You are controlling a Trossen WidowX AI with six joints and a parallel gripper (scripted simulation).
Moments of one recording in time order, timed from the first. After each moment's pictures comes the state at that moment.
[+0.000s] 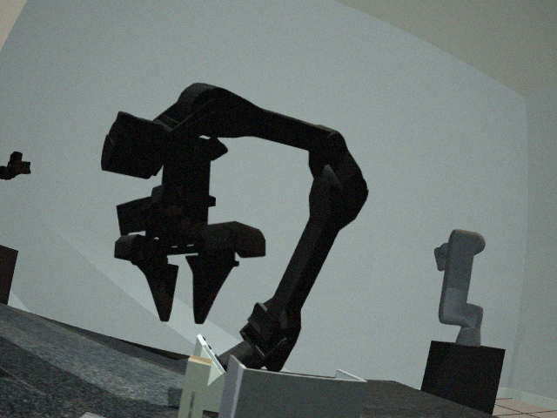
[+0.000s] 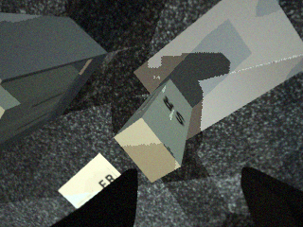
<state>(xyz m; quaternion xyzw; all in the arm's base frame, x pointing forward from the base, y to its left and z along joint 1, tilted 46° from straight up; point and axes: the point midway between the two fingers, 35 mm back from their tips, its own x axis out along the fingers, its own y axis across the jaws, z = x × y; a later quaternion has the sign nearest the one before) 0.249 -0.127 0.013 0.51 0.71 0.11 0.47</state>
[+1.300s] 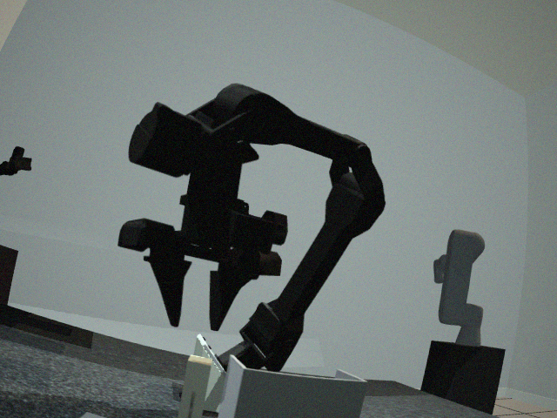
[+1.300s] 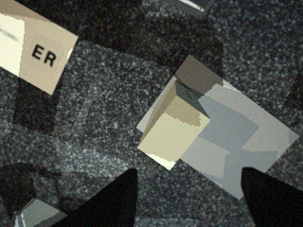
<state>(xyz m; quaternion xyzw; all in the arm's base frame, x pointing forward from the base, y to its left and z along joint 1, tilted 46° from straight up) 0.258 -0.110 0.026 0.08 0.54 0.50 0.67</state>
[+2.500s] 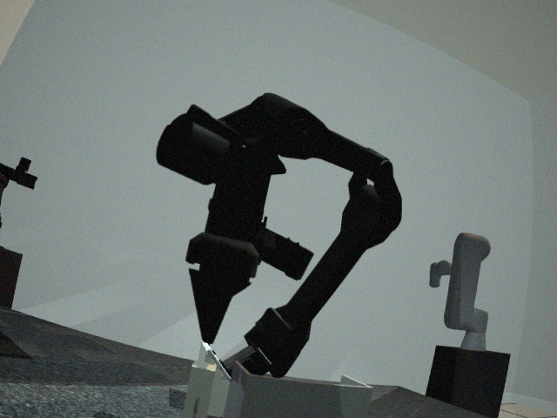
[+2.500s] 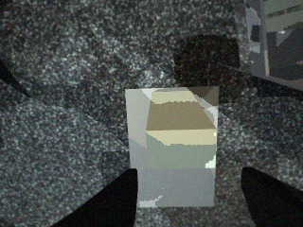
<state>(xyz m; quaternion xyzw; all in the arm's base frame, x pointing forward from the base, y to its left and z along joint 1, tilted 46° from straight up) 0.263 -0.097 0.033 -0.25 0.29 0.68 0.62</state>
